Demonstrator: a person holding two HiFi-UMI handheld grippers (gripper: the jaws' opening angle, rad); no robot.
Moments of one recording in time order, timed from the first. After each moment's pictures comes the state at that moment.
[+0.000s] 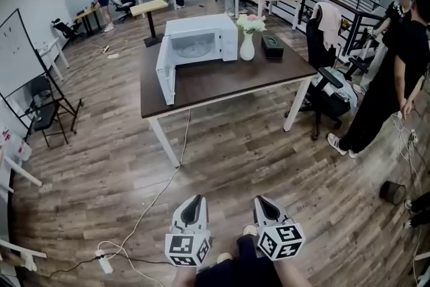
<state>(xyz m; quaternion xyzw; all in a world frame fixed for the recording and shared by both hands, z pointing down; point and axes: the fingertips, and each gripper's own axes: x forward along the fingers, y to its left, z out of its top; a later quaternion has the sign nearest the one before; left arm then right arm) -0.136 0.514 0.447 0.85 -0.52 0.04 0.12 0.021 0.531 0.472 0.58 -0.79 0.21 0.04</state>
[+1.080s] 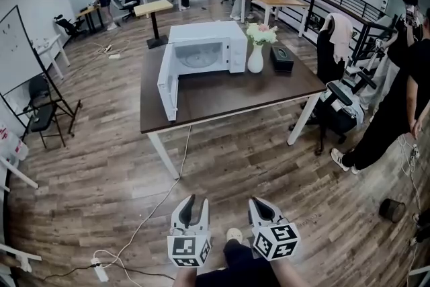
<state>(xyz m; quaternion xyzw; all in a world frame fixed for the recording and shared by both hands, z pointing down) -0.142 0.395 0.449 0.83 -0.55 0.04 0.10 0.004 0.405 0.474 0.55 -0.81 0.21 0.06</state>
